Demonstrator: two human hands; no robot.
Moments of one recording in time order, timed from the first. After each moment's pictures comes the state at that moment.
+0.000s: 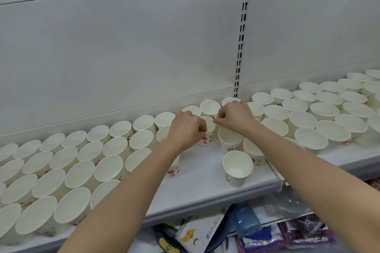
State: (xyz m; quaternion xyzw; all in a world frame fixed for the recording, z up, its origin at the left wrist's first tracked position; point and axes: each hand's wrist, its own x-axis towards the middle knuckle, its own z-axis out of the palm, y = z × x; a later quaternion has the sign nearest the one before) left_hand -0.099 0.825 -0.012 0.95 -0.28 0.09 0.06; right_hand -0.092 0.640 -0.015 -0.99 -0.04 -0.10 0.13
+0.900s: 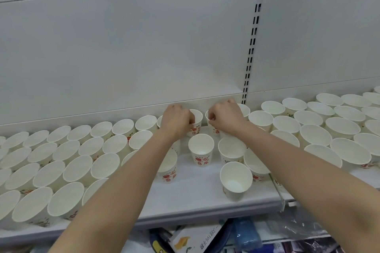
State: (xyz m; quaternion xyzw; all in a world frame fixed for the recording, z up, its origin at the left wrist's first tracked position) left_hand -0.054 0.838 -0.010 0.98 -0.19 0.11 -0.04; right_hand -0.046 0.661 -0.022 -0.98 -0.15 -0.14 0.04
